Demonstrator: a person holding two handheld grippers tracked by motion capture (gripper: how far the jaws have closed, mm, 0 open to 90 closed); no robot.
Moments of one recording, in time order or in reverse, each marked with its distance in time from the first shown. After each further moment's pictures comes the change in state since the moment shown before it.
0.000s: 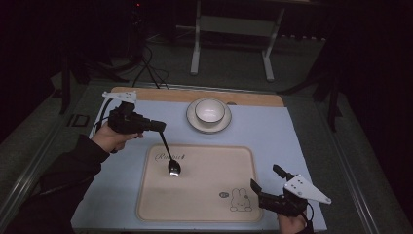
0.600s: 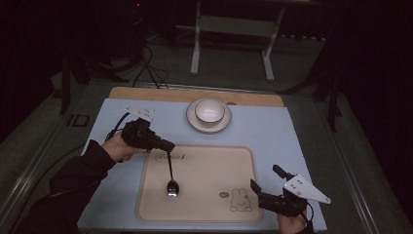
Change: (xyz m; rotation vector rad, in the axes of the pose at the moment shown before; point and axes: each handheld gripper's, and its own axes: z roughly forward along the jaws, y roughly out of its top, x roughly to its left) left arm -0.006 -0.020 0.043 0.190 -0.164 0.061; right arm 0.000 0.000 0.000 0.007 -0.001 -0.003
